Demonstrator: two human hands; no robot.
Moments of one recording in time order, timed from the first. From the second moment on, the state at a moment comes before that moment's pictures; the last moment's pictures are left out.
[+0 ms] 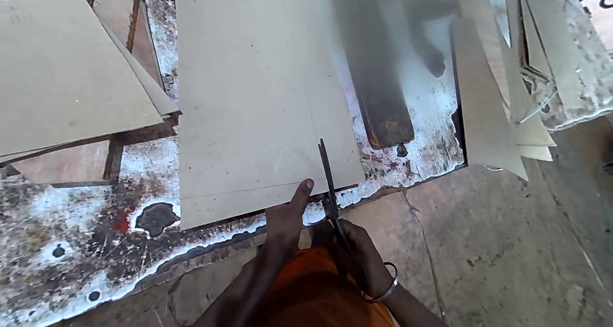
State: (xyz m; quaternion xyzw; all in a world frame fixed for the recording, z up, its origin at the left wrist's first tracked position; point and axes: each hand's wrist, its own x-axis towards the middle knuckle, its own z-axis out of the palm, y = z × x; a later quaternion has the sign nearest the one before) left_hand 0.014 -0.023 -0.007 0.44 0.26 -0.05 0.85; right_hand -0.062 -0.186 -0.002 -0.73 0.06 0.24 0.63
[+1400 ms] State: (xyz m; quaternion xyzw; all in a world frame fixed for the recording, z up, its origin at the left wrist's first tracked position) left_hand -0.042 -0.004 0.013 0.59 0.09 -0.22 0.77; right_hand -0.068 -0.192 0.033 -0.61 0.16 0.34 0.70
